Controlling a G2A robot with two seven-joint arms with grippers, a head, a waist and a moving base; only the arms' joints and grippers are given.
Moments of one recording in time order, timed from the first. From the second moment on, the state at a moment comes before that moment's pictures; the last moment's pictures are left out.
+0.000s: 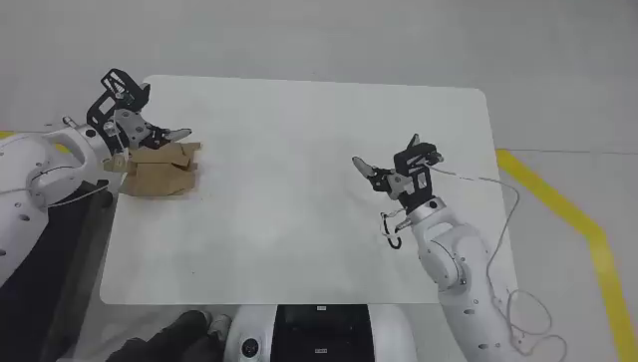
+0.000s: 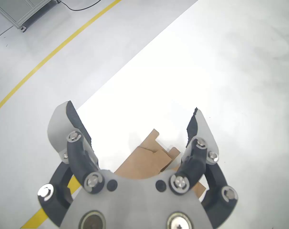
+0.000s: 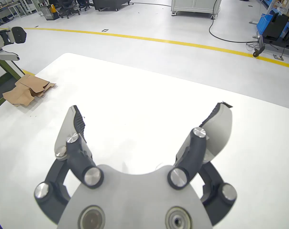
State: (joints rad) left arm 1.24 -0.45 -1.32 -1.52 0.88 -0.57 -0.11; right arm -1.51 -1.40 1.28 -1.83 -1.32 -0.20 0.14
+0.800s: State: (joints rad) left arm 1.24 -0.45 -1.33 -1.51 0.89 -0.54 -0.12; right arm -1.51 -1.40 1.28 -1.83 -1.32 -0.20 0.14
